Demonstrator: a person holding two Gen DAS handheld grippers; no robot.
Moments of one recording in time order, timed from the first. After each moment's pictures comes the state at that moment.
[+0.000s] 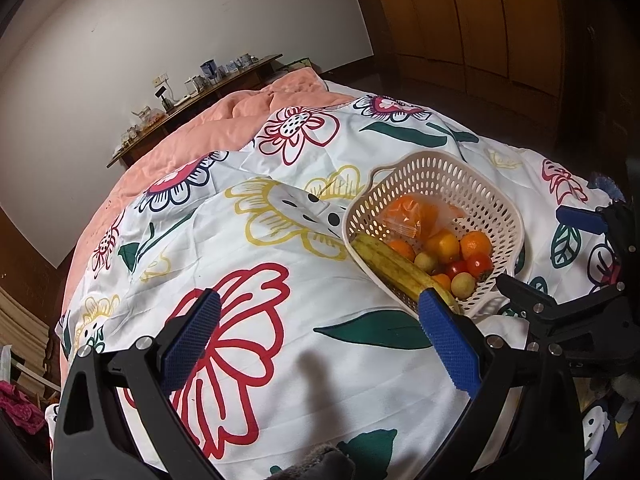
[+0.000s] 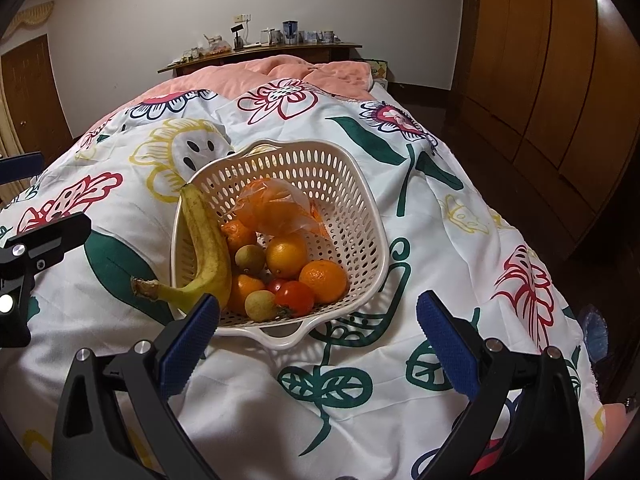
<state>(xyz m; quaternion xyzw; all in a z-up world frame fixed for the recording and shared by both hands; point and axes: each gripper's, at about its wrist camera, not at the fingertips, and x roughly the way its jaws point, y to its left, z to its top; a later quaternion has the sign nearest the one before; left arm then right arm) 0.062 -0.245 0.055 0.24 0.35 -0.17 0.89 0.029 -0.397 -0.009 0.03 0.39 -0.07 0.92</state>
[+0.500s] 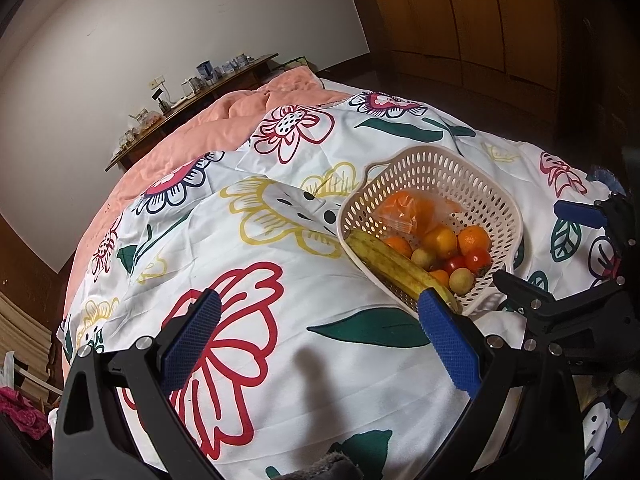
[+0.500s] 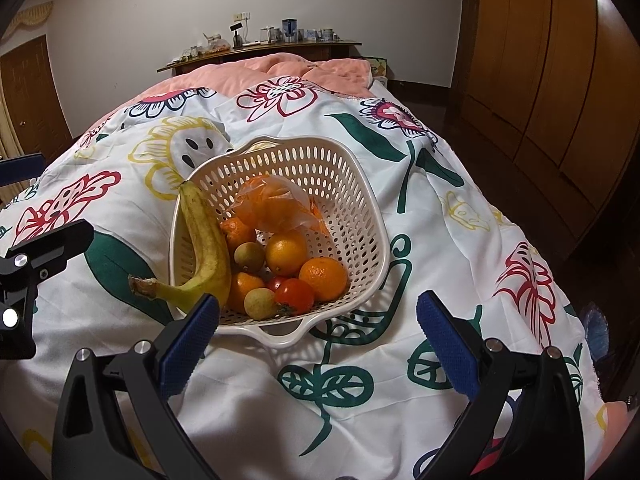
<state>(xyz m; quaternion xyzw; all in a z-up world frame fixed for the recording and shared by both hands) 0.061 -0.249 0.051 0.25 0.35 -0.18 0.89 0.029 -0.397 -0.011 0.03 0.39 -0.07 0.92</state>
